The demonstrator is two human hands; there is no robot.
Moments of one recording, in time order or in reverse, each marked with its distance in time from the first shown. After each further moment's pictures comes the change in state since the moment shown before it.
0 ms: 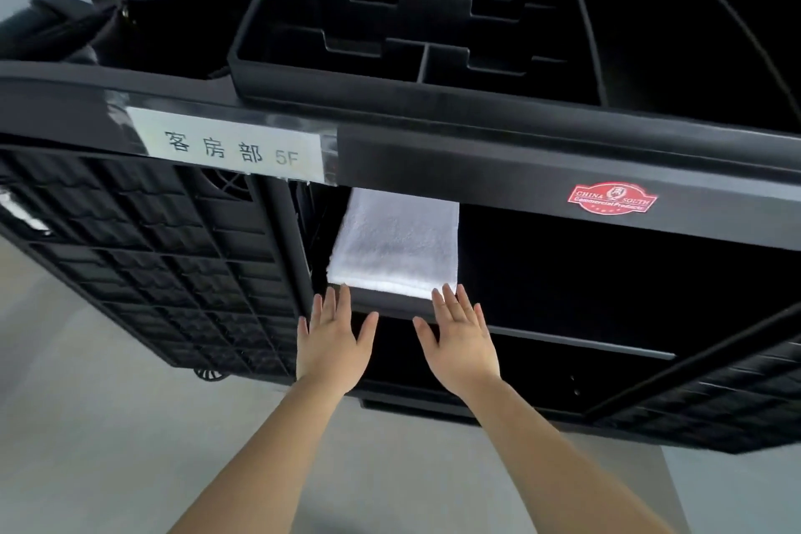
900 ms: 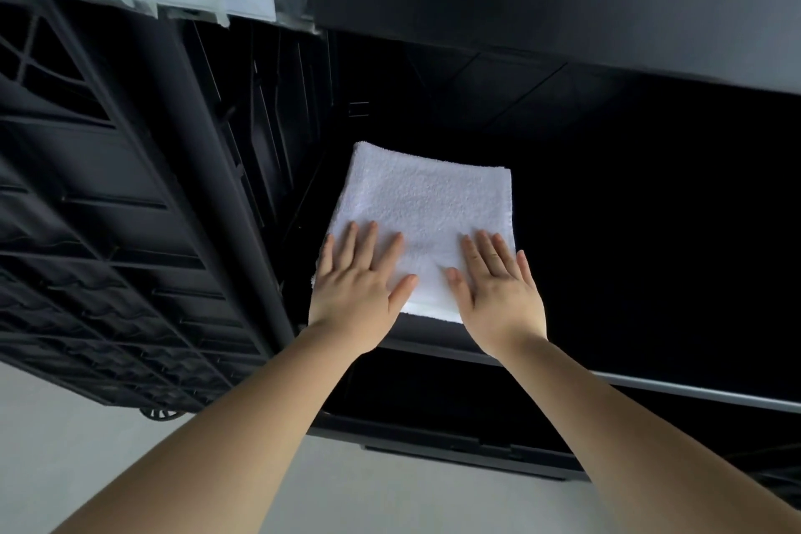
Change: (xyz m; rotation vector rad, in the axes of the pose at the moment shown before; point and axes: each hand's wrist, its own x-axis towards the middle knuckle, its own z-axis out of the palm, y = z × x) left_hand 0.187 -0.016 0.086 0.356 0.173 0.365; right_hand 0.187 0.058 0.096 -0.166 0.300 -0.054
